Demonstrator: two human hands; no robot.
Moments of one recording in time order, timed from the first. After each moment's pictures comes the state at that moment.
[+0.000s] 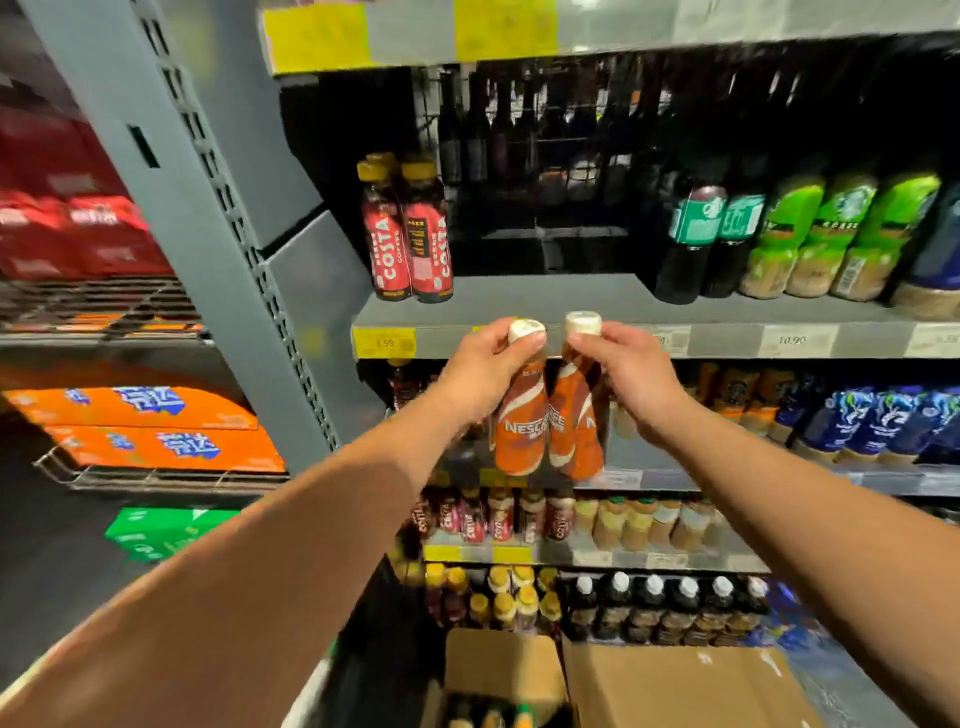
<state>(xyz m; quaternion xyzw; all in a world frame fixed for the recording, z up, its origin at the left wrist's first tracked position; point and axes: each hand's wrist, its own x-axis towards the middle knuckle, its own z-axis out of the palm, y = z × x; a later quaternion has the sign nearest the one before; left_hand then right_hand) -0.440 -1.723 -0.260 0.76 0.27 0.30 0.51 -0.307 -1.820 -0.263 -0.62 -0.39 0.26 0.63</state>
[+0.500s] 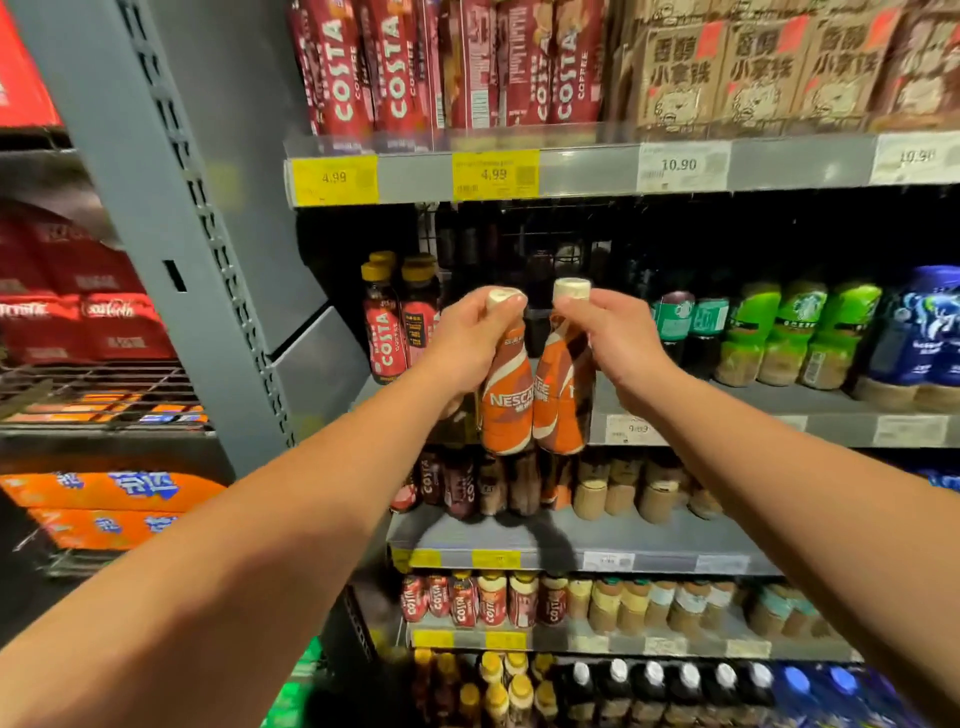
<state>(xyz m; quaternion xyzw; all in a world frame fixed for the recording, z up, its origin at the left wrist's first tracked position) -0.421 -1.695 -0.155 0.75 0.24 0.38 0.48 -0.288 -1.782 -0.157 -0.62 -0.42 0.17 0.64</state>
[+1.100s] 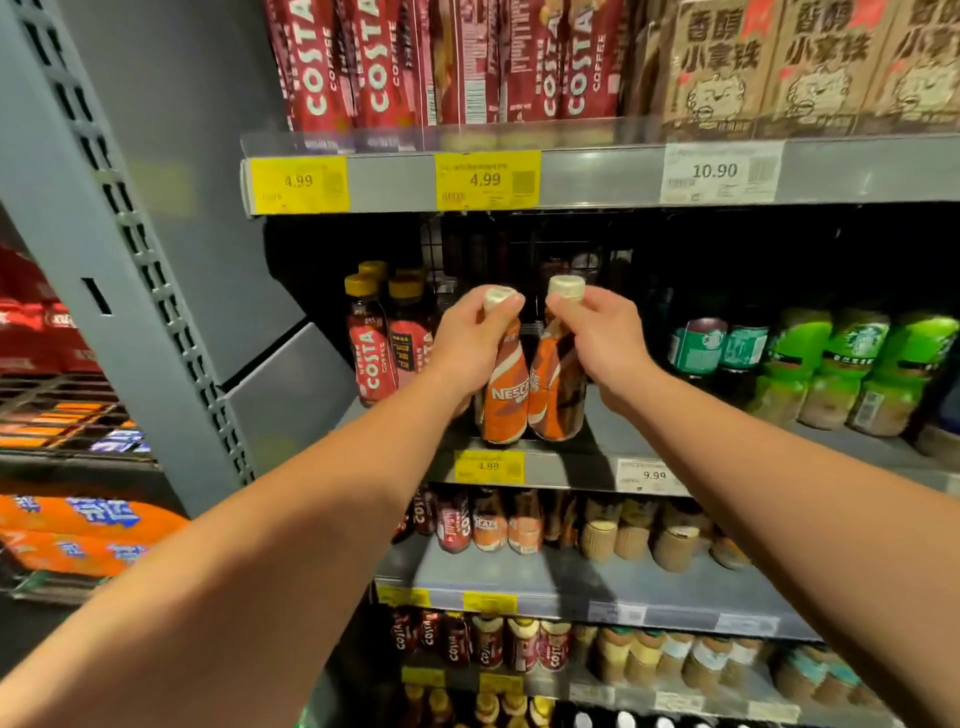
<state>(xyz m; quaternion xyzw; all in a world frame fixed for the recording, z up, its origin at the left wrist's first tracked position) -0.362 -1.635 -0.166 0.73 0.28 0.45 0.44 -0.242 -1.707 -0.165 -0.64 -0.42 0.14 0.63</state>
